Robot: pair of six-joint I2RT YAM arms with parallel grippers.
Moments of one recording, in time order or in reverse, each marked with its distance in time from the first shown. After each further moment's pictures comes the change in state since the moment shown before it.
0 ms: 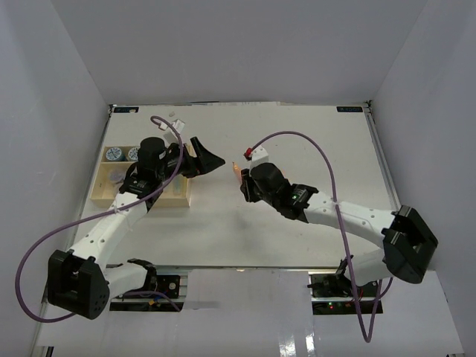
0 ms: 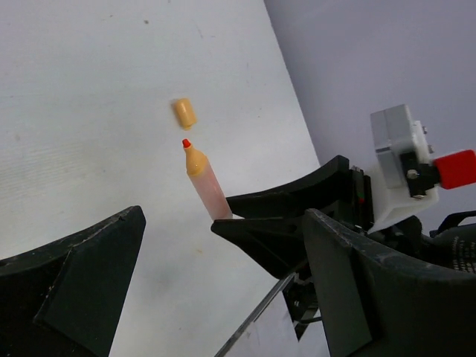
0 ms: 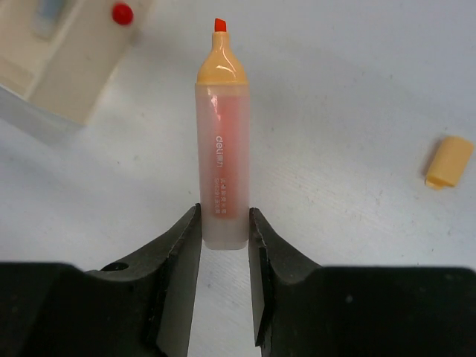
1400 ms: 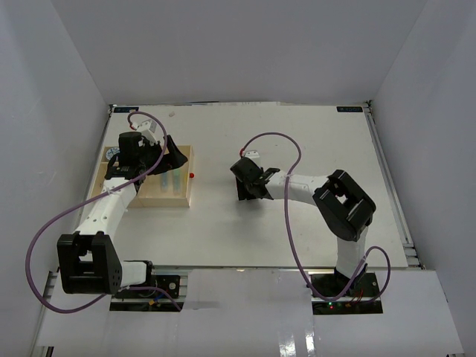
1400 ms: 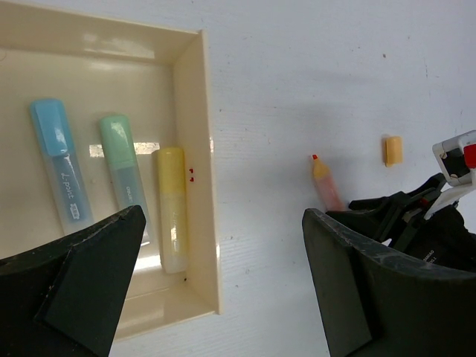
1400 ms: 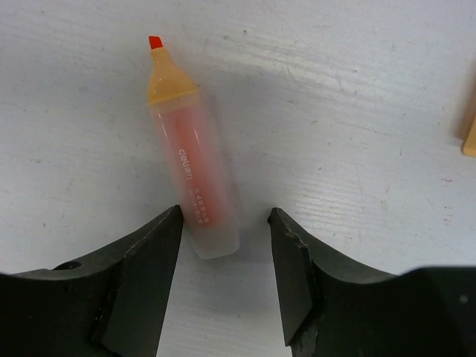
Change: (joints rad) left arm 0.260 0.132 0.072 -0.217 -0.196 0.317; right arm -0.097 0.463 0.251 -0.183 0.065 0.207
